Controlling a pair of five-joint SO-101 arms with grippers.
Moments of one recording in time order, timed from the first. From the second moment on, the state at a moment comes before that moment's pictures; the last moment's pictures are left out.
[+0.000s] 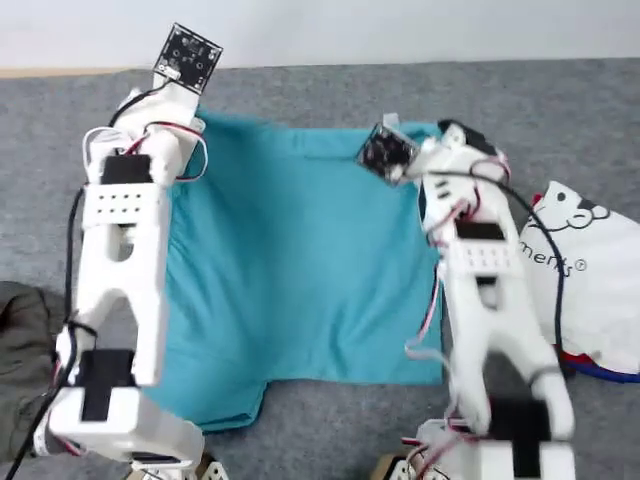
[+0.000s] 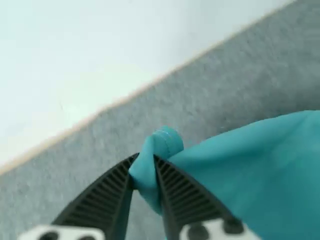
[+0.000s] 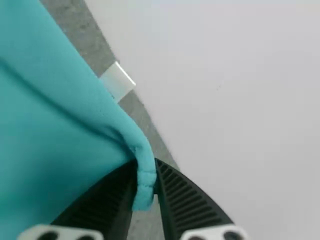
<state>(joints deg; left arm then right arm) -6.0 5.5 3.1 37.3 -24.2 -2.1 -7.7 30.3 3.6 62.0</state>
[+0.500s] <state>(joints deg) -6.0 16.0 -9.0 44.0 -24.6 -2.1 18.4 -2.2 11.4 62.4</state>
